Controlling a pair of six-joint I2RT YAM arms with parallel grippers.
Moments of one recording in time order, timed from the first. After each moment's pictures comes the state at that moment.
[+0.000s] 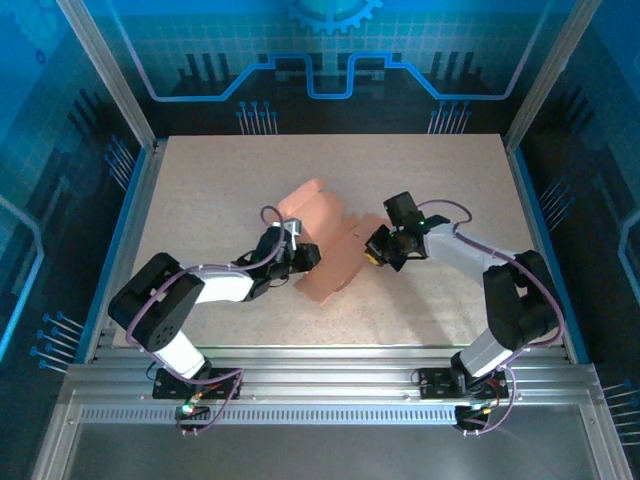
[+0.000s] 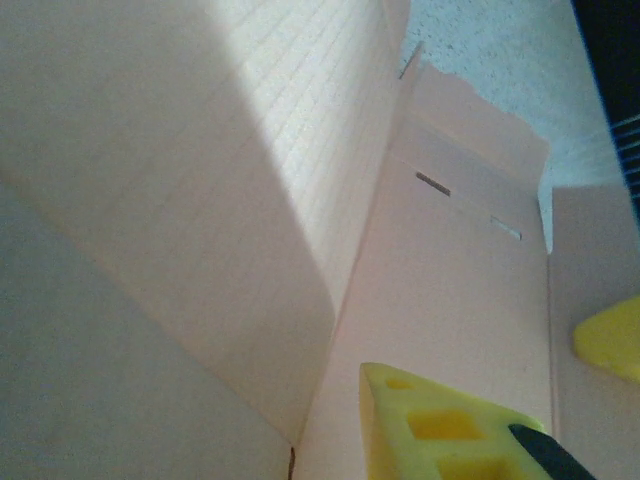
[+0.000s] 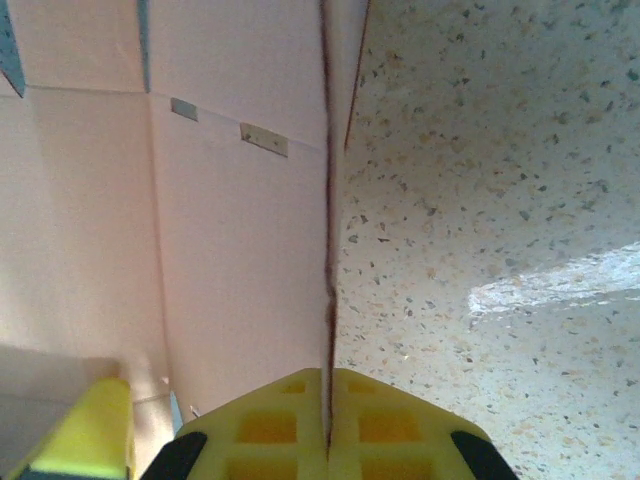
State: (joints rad) left arm -0.60 1.62 0.61 0.43 0.10 -0.73; right arm 0.42 1.59 0.99 -0.52 -0.30 1.15
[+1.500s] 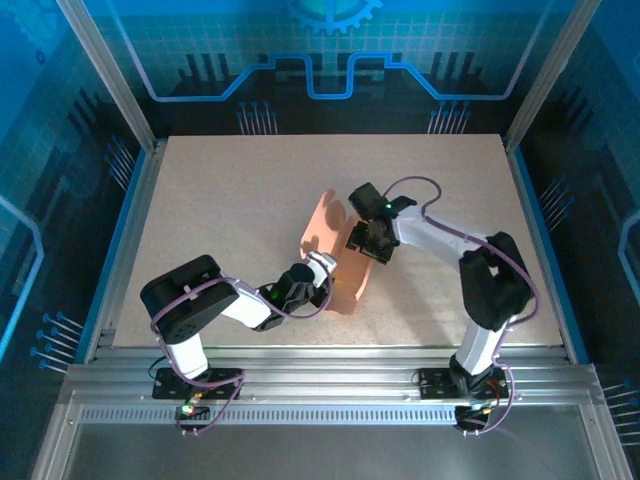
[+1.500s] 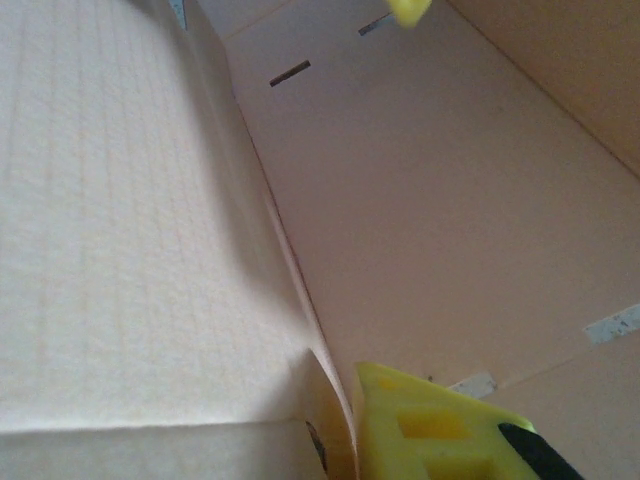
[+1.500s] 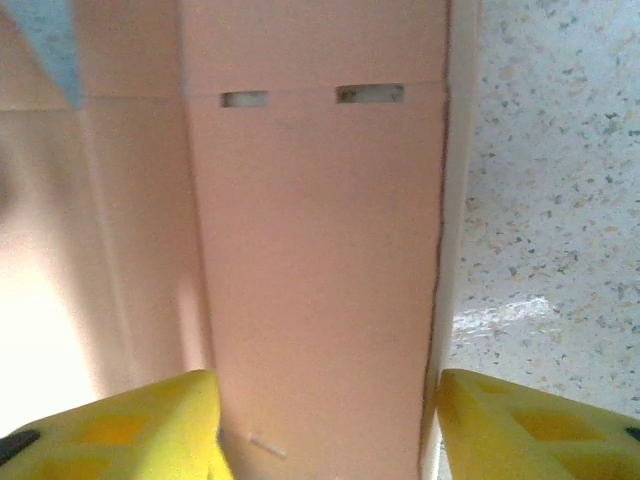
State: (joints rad) left arm -0.84 1.77 0.49 0.74 -0.20 -0.08; right arm 0.56 1.73 1.25 -0.78 -0.02 0.97
